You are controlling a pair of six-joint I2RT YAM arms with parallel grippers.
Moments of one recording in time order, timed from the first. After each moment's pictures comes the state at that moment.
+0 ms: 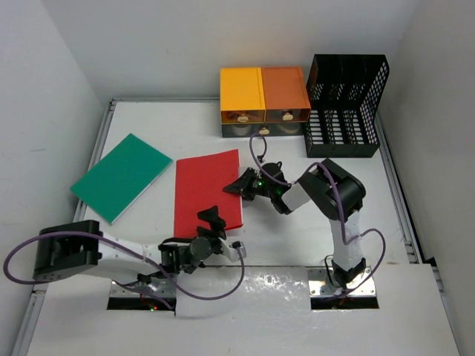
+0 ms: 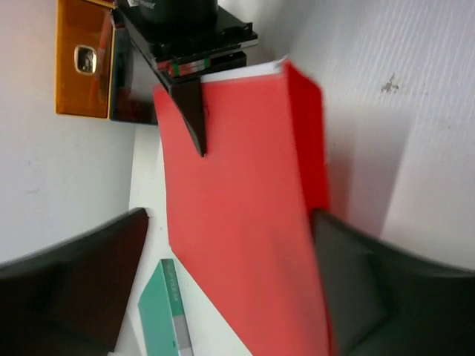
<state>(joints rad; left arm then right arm) -1.36 1.22 0.15 0.63 -0.70 0.84 0.61 2.09 0.74 0.95 -0.40 1.25</state>
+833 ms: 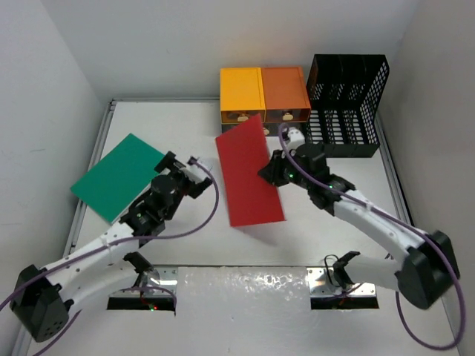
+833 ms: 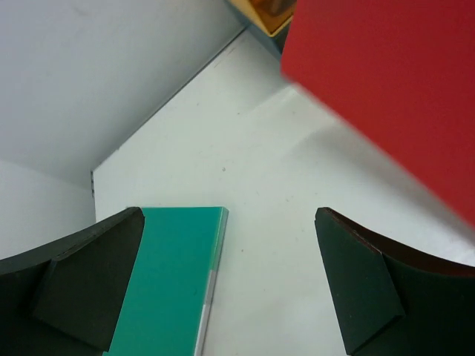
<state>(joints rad) -0.69 0.81 0.47 0.14 -0.40 0.52 0.57 1.21 0.74 0.02 -0.19 0.43</state>
